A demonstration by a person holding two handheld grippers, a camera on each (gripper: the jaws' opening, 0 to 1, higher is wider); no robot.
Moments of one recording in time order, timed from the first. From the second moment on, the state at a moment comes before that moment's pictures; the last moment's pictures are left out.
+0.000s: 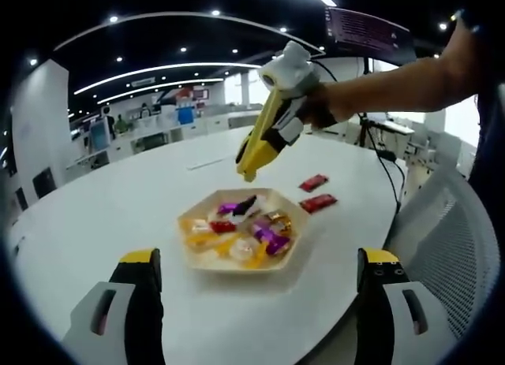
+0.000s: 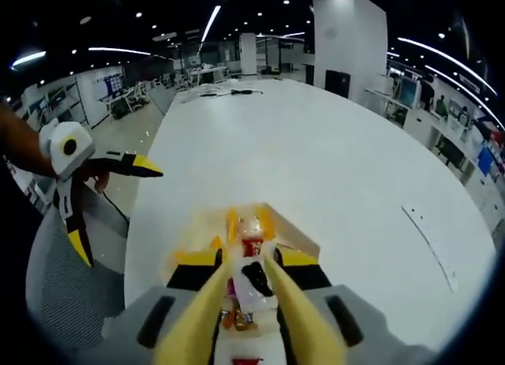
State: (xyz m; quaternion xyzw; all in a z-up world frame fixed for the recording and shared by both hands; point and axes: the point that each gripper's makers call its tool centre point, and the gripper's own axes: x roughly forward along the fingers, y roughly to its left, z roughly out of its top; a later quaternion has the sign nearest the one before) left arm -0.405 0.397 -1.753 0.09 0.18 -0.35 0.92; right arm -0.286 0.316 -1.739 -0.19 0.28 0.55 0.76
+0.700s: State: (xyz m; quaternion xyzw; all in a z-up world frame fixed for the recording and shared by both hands) left arm -0.406 0.396 -1.753 0.08 0.18 -0.35 0.92; right arm -0.297 0.216 -1.710 -0.20 0.21 0.54 0.79
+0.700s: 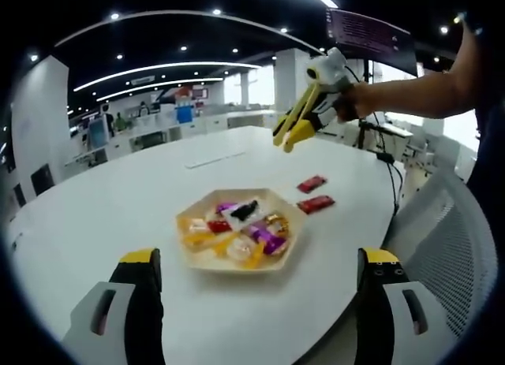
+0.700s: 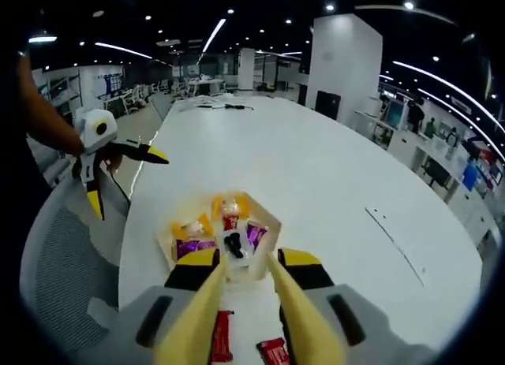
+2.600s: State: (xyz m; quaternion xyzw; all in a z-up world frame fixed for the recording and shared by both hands) left arm -0.403 0.405 -1.763 0.10 0.21 -0.32 0.92; right arm -0.285 0.095 -1.824 -0.22 0.27 0.52 0.78
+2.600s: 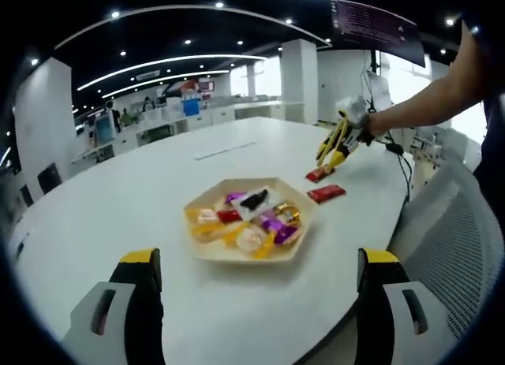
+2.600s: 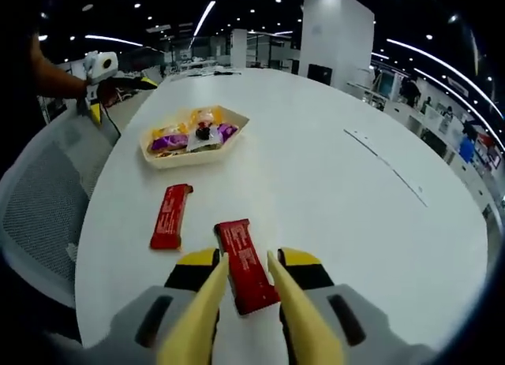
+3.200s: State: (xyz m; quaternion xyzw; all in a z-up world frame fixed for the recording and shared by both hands) left arm -0.404 0.404 -1.764 0.10 0.21 -0.33 0.92; right arm -0.292 0.090 -1.836 -0.20 0.33 0.49 0.78
